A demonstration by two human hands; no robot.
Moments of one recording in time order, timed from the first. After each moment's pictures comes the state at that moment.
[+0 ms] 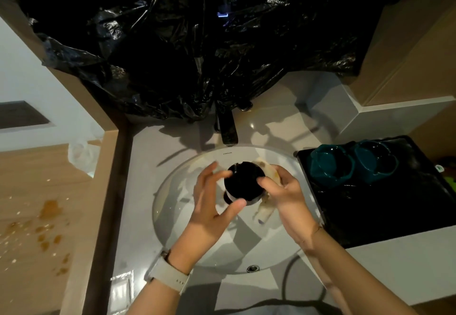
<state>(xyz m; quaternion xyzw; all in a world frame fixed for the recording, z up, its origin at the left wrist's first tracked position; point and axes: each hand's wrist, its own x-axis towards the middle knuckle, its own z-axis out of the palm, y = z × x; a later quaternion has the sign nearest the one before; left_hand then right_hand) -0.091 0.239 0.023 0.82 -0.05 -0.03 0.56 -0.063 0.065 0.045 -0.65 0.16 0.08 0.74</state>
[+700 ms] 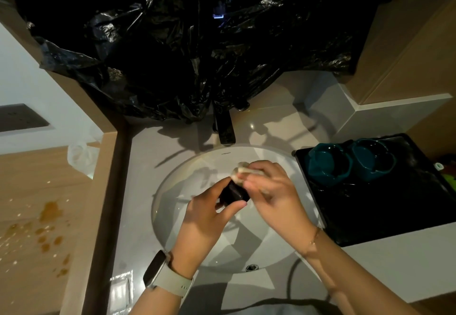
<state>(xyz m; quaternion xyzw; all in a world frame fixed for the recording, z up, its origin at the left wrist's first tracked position) -0.094 0.234 0.044 0.84 -0.05 -0.05 0.54 -0.069 0.067 0.042 -0.85 -0.15 -0.11 0.49</state>
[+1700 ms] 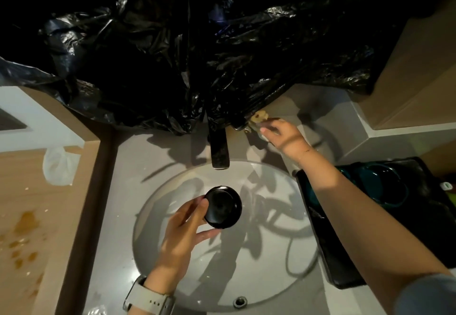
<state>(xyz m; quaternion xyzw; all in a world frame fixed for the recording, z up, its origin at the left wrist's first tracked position) -0.062 0.239 0.005 0.60 0.22 -0.11 0.76 0.152 0.003 0.011 -0.92 -0.03 0.11 0.37</state>
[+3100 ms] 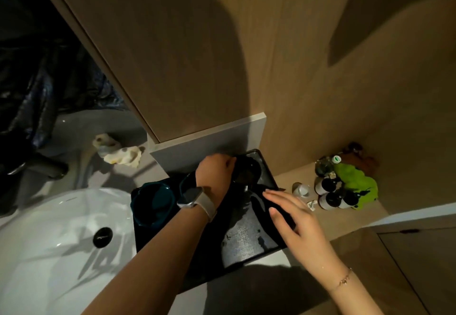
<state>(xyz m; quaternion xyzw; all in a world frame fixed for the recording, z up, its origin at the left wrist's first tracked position) 0.076 -0.218 0.022 0.95 -0.06 -0.05 0.29 -0.071 -0.381 0.052 -0.89 0.01 0.01 0.45</state>
